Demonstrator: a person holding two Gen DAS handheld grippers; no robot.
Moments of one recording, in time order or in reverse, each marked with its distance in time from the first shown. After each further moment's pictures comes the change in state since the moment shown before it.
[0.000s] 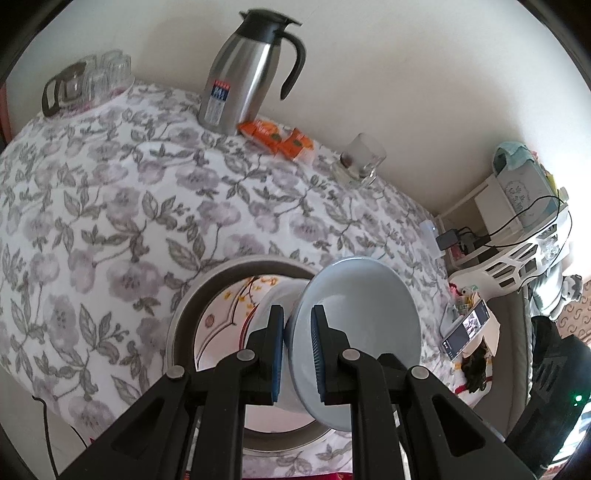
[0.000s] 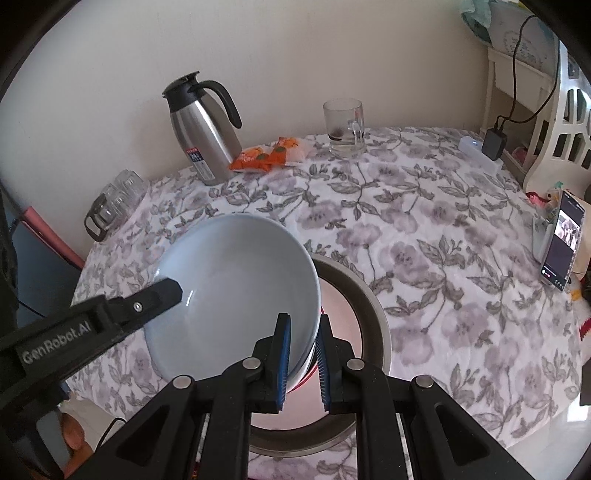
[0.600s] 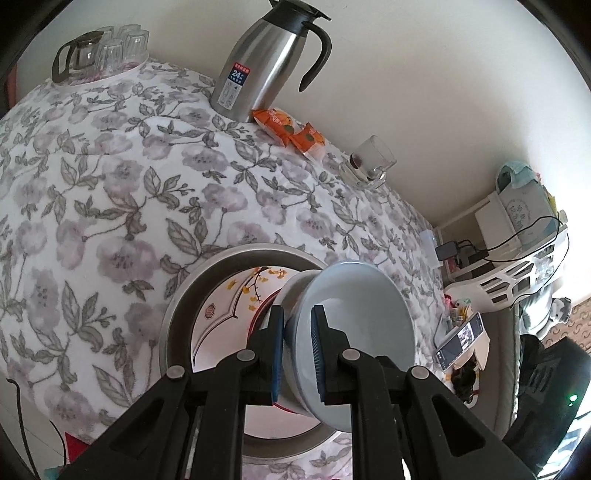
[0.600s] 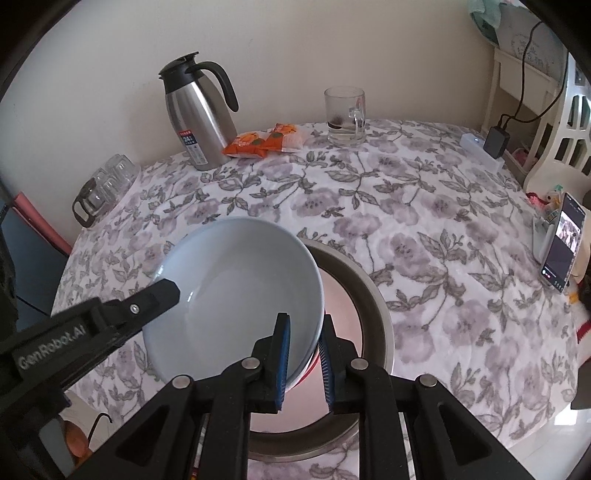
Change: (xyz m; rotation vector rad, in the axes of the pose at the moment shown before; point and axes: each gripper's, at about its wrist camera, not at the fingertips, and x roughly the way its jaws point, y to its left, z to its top) left arm 0.018 0.023 -0.010 -0.082 -0.012 -0.051; right arm 0.021 0.006 -0.006 -0.031 0.024 -0.047
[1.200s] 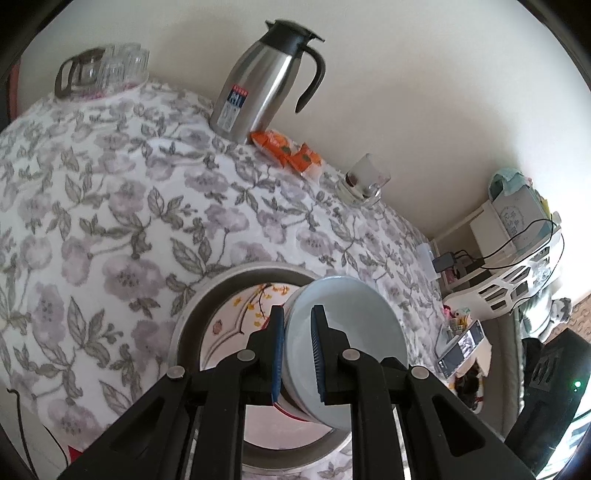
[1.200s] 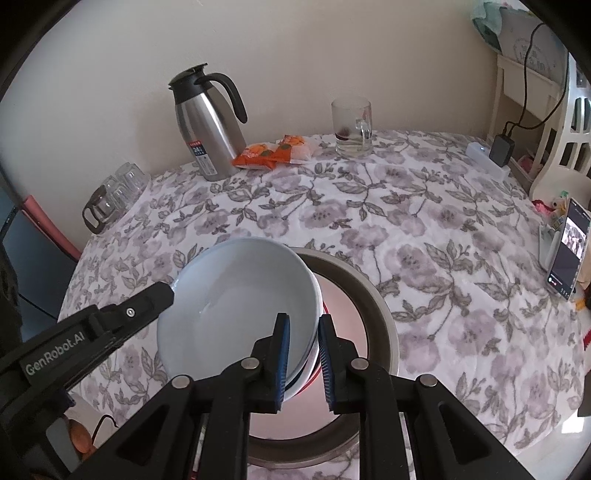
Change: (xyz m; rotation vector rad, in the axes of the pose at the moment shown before) left arm -0.014 0.003 -0.002 0.036 -0.096 -0.007; right arm -0.005 0.001 0.000 -0.010 -0.052 0.036
